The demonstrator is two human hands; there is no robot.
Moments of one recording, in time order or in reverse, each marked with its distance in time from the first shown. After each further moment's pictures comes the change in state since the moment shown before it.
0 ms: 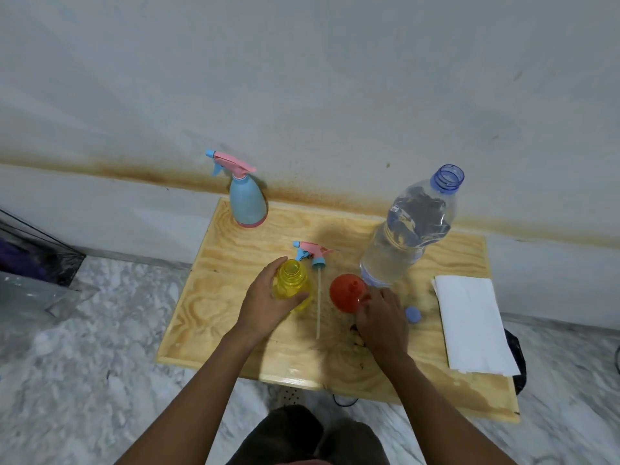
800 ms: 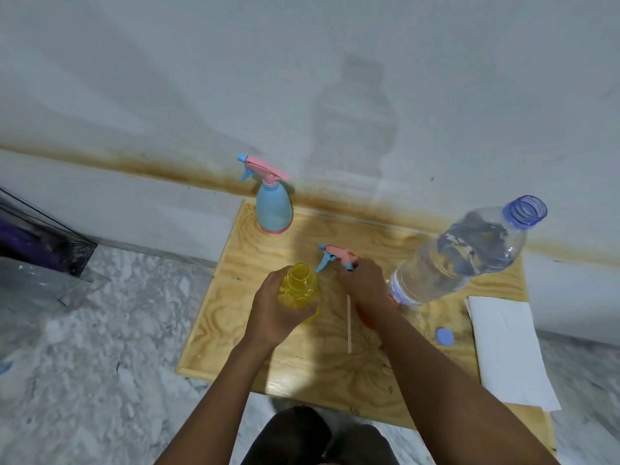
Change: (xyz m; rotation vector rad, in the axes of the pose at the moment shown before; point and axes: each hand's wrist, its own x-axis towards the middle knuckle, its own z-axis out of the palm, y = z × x) left_hand 0.014 -0.005 -0.031 0.000 0.085 -0.006; right_hand 0.101 -0.094 0.047 0.276 -0.278 0.282
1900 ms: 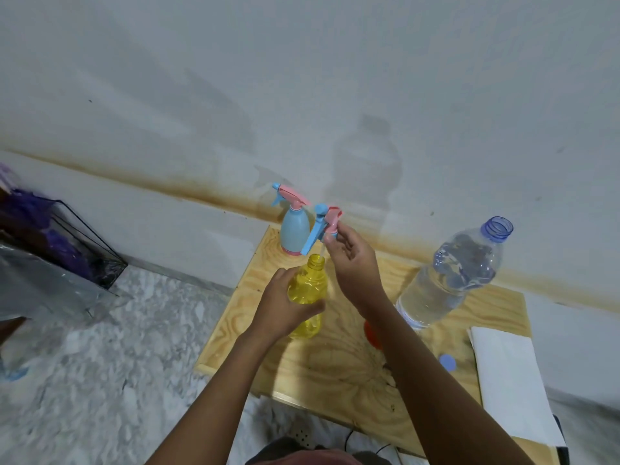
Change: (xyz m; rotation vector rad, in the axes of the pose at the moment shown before) left_hand -0.015 0.038 -0.033 0.038 0.053 0.088; right_hand -0.112 -0.119 -0.061 0.621 -0.119 -0.592
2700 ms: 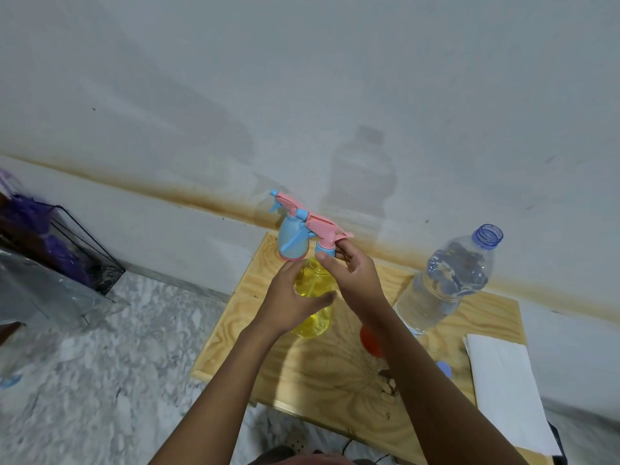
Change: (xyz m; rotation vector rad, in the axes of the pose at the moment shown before) left_hand 0.006 0.035 0.001 -0.092 -0.034 0.078; right_hand -0.007 0.002 -0.014 0.052 -0.075 0.044
